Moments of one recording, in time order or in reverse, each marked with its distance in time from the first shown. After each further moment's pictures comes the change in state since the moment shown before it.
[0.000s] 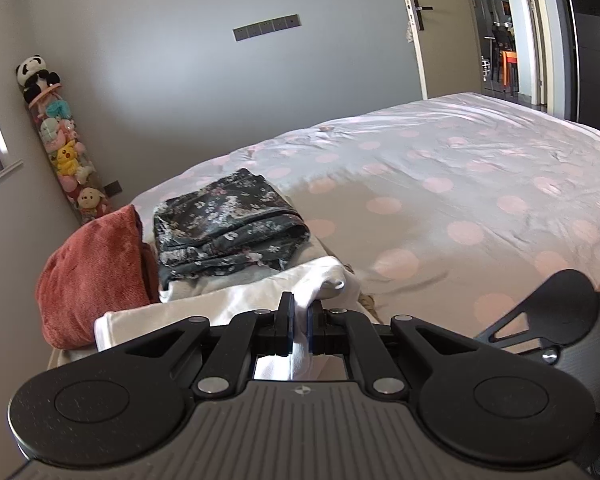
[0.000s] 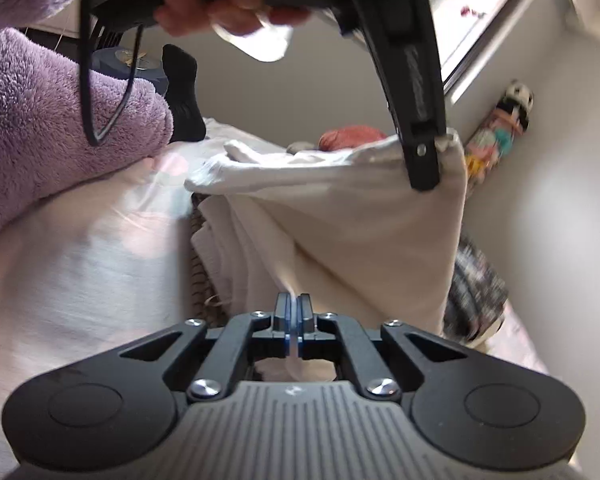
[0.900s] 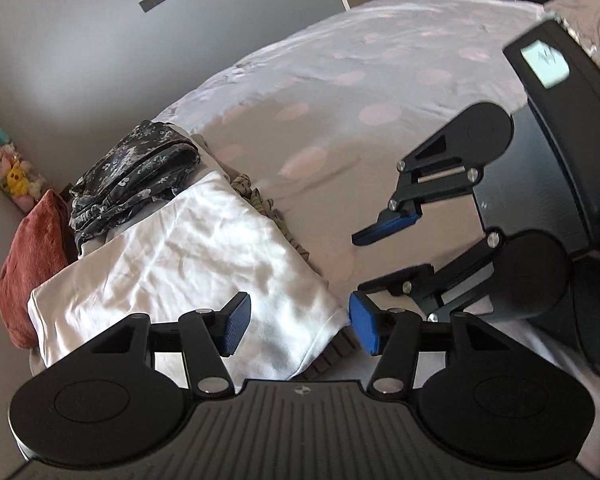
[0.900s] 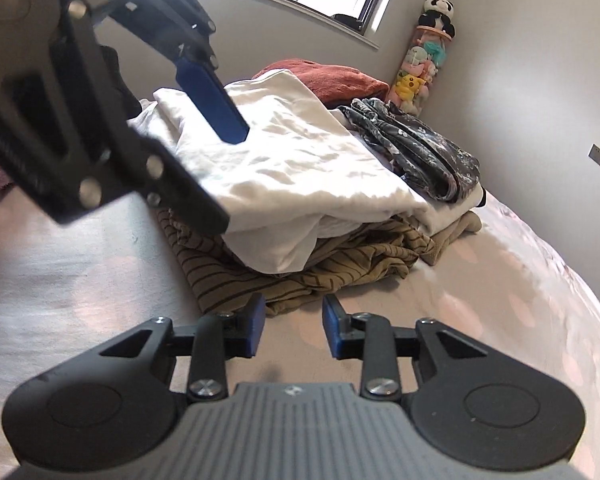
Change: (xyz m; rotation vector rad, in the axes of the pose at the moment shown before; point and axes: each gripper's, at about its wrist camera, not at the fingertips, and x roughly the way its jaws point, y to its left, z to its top) left arm 0.035 -0.107 -0.064 0.327 0.196 -0.022; right arm 0.009 0.000 -0.092 0.325 0.034 -0.081
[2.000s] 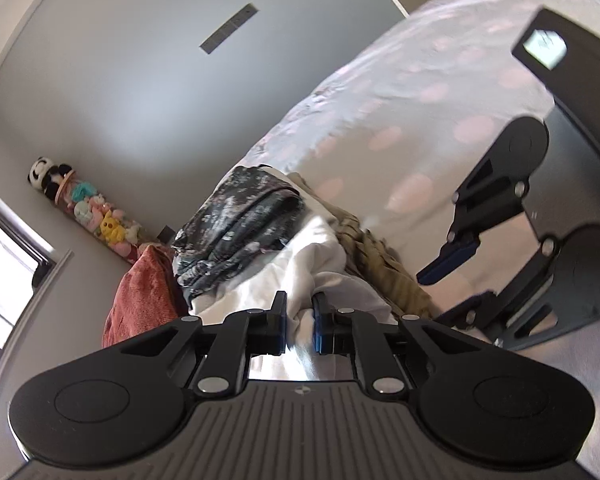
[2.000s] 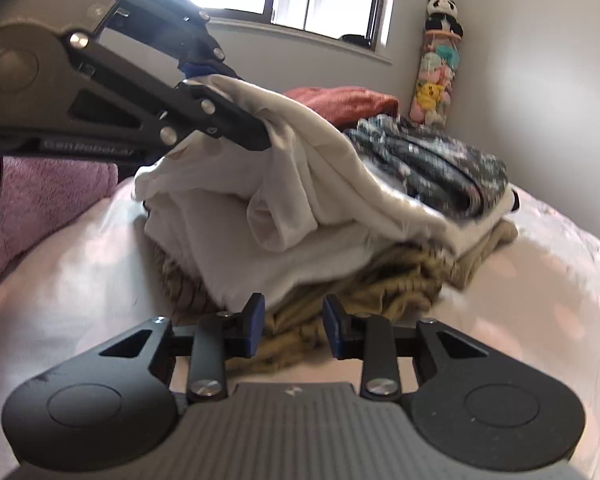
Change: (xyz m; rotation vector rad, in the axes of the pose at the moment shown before) left arm -0.013 0.032 0.032 0.014 -0.083 0.321; right arm 0.025 -0.035 0.029 0.090 -0.115 0.142
